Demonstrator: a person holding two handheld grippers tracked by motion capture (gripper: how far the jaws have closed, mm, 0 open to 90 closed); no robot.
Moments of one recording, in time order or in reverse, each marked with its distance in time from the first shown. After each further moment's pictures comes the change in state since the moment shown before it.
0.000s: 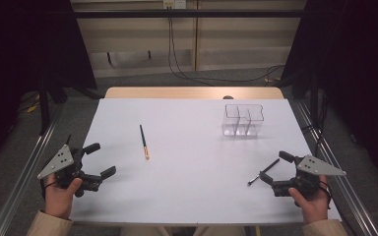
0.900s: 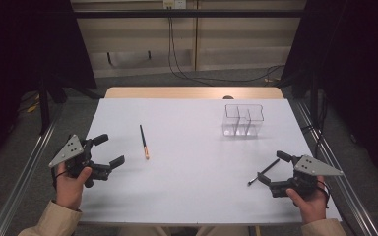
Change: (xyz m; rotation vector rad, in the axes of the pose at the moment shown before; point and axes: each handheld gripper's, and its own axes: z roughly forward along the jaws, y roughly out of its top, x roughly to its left) left arm 0.005 0.015 0.031 -0.022 0.003 -0.008; right arm 0.005 0.003 0.003 0.003 0.013 -0.025
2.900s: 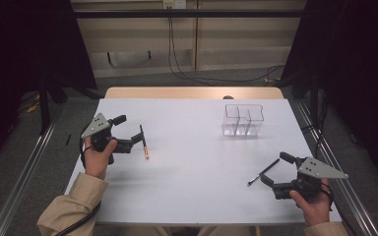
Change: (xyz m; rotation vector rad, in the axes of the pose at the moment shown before) left arm 0.031 0.007 0.077 0.027 0.043 -0.028; right arm 0.000 -0.001 -0.009 -0.009 -0.011 -0.004
